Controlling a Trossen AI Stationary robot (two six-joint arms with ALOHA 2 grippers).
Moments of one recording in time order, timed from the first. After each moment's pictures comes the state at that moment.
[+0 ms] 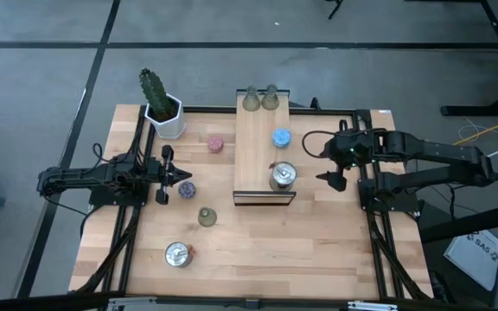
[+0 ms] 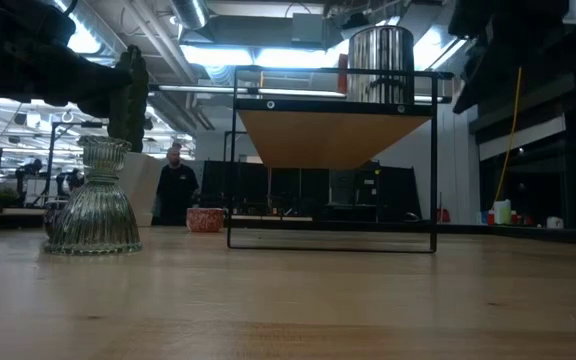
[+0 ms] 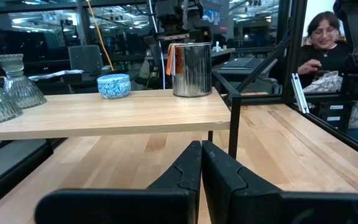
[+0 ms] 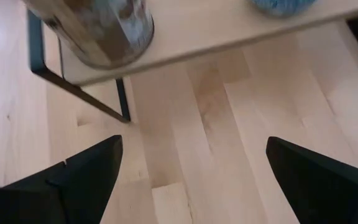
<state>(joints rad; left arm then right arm) 0.08 0.00 0.01 0.03 0.04 0.04 -0.13 0.91 0.89 -0.90 0.00 0.12</state>
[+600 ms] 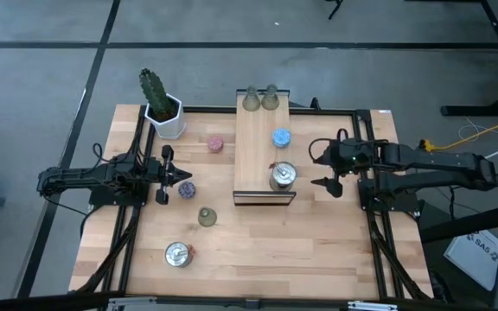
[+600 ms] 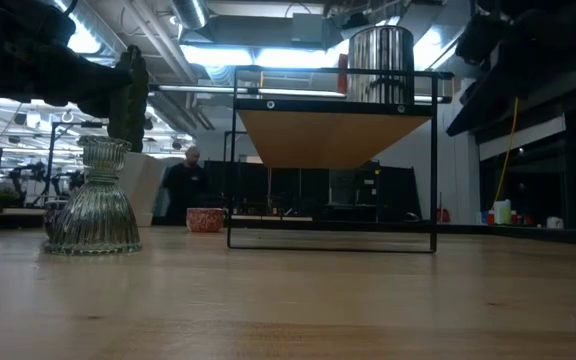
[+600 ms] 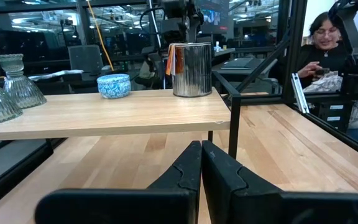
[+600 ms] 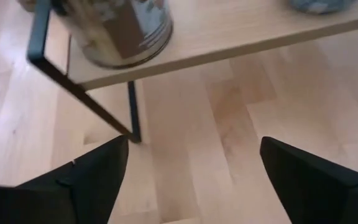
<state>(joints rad) 0.08 0.00 0.01 0.03 0.04 0.04 -0.13 0.78 0.60 -0.57 -0.06 0.11</state>
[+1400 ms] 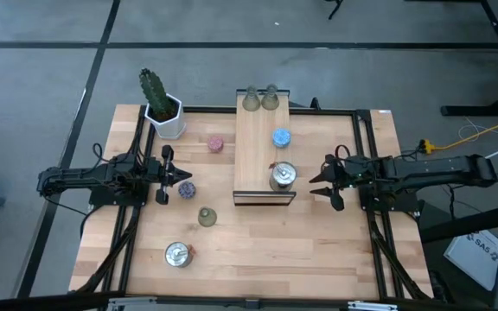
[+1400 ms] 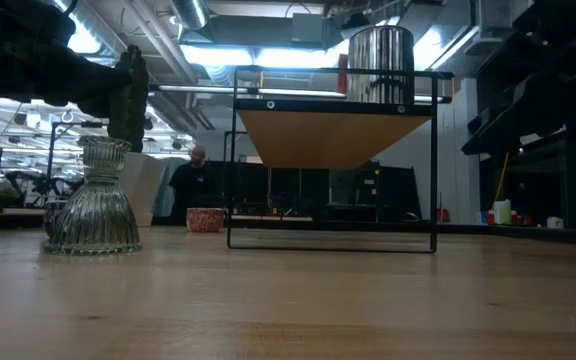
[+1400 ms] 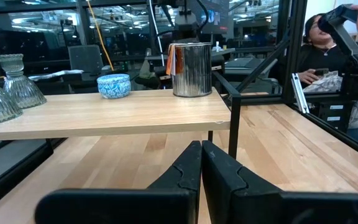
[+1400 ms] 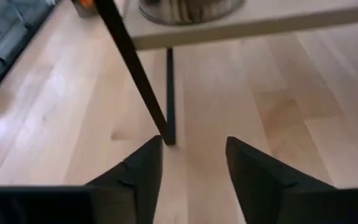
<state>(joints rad) 0.08 0.00 0.01 0.03 0.04 0.04 0.00 0.63 0.27 -0.21 -0.08 0.12</state>
